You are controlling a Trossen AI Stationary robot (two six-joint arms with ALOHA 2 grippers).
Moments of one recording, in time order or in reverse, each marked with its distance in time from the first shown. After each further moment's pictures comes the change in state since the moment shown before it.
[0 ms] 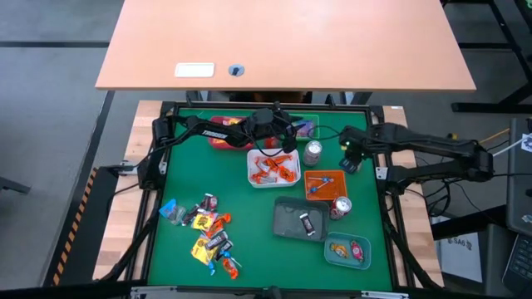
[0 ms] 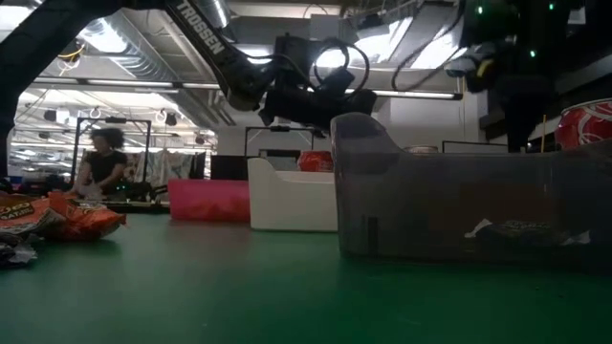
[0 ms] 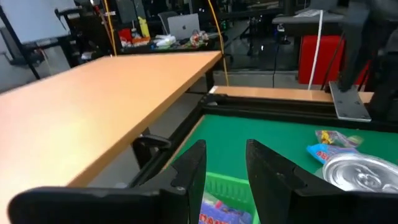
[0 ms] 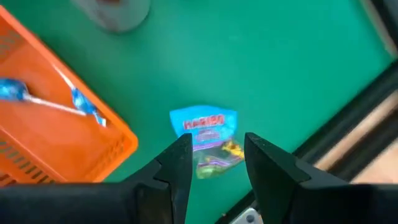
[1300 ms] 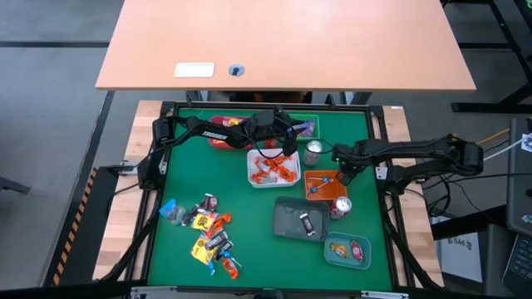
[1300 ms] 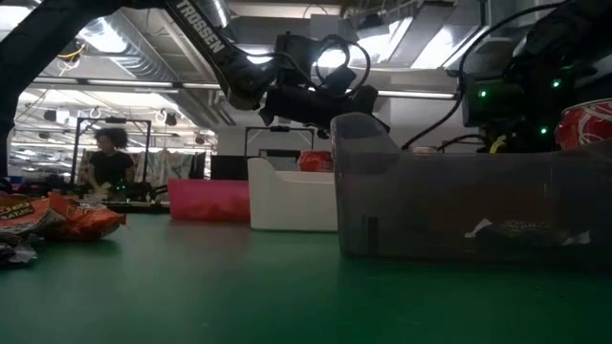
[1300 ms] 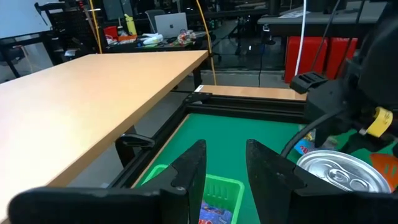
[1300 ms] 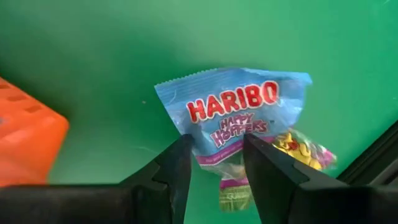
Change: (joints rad) left arm -0.017 0.000 0.000 -0.008 0.041 -0.019; right arm -0.001 0.154 -0.348 0.315 -0.043 0.133
